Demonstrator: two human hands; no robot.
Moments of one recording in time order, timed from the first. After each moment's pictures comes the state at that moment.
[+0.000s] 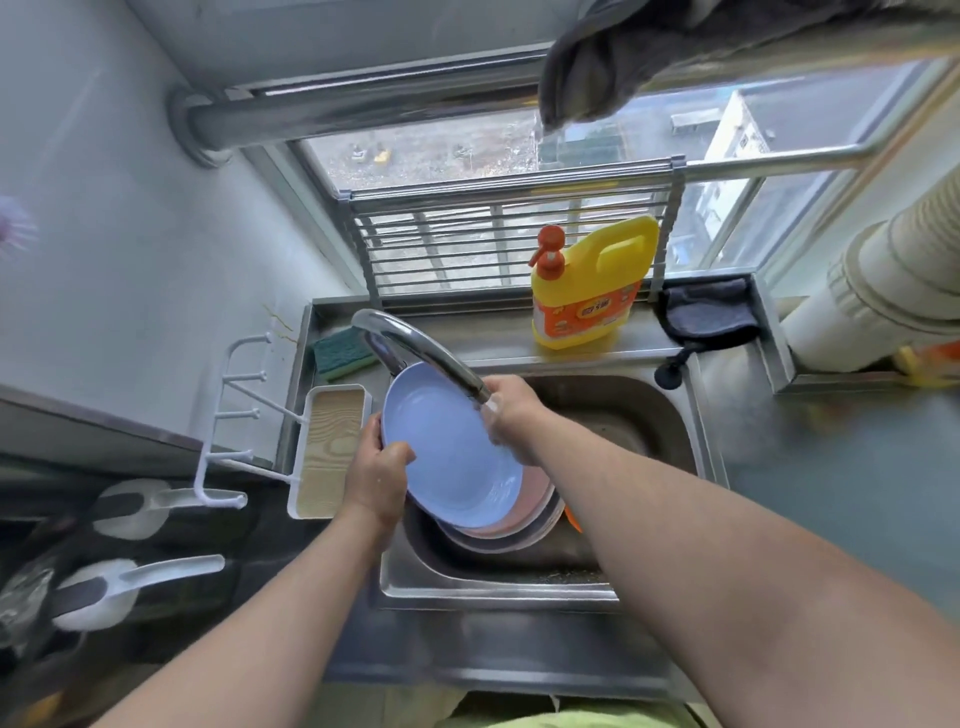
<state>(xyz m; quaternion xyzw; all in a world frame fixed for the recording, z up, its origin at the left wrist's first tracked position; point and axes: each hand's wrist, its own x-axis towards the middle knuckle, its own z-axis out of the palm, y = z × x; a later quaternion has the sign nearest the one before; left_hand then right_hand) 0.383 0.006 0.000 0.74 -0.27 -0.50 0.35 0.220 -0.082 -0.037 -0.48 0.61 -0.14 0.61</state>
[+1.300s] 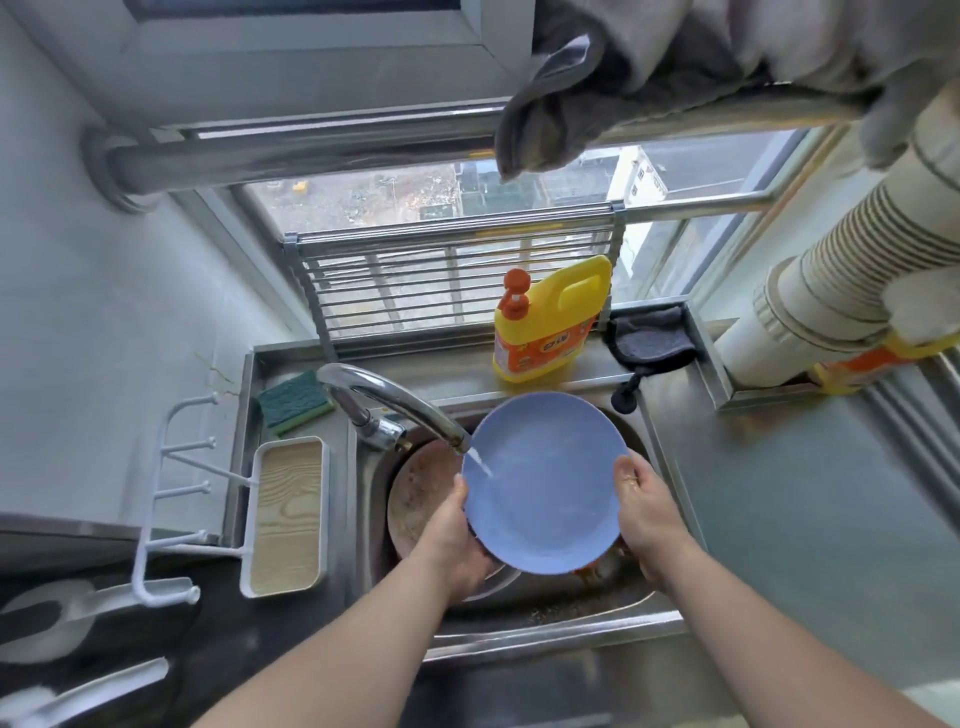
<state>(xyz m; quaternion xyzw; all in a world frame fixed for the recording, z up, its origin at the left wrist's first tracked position) 0.310 -0.012 -0.061 0.56 0.03 -0.79 0.24 0.091 0.015 -0.061 -0.27 0.71 -0.38 0.52</state>
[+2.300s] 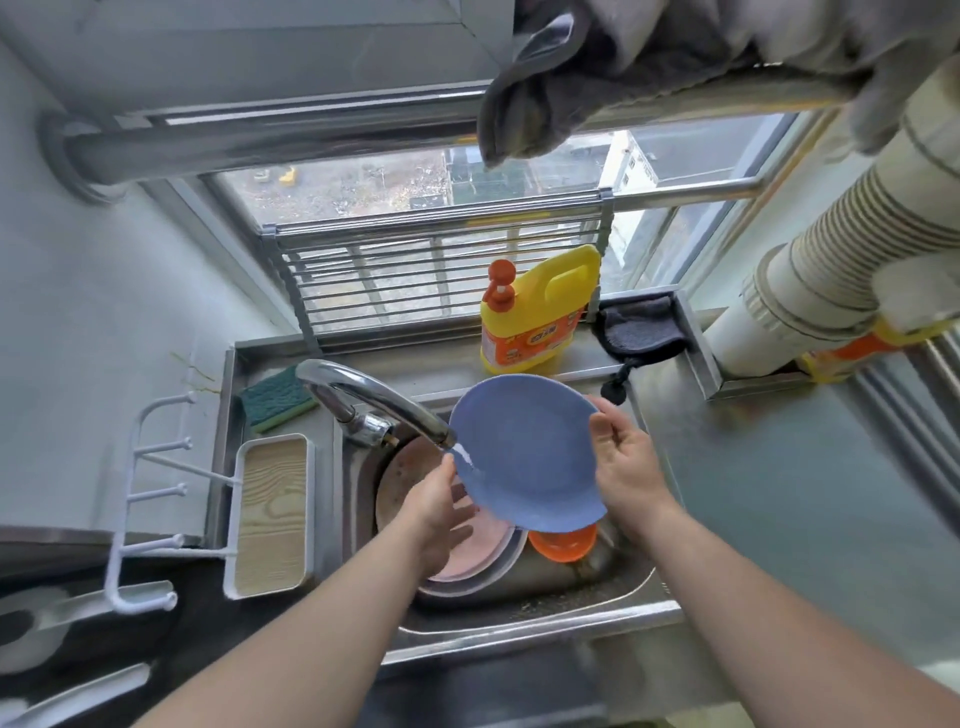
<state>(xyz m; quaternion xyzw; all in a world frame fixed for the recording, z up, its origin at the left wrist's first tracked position) 0.317 -0.035 -0.063 0.66 -0.12 -0.71 0.21 0.094 -0.017 -0.040 -0.34 0.66 -0.44 0.50</state>
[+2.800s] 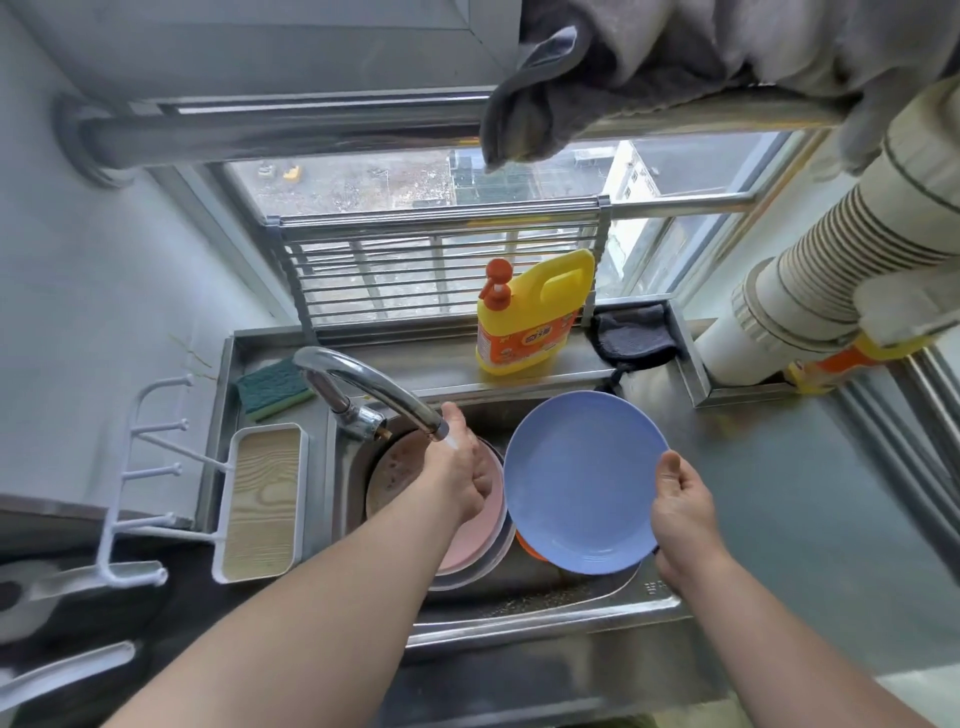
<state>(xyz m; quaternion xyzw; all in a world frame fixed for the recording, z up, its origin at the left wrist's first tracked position) 0.268 -0.066 -0.040 0.65 -0.03 -0.68 0.33 0.048 0.036 -0.055 -0.17 0.72 -0.50 0.46</state>
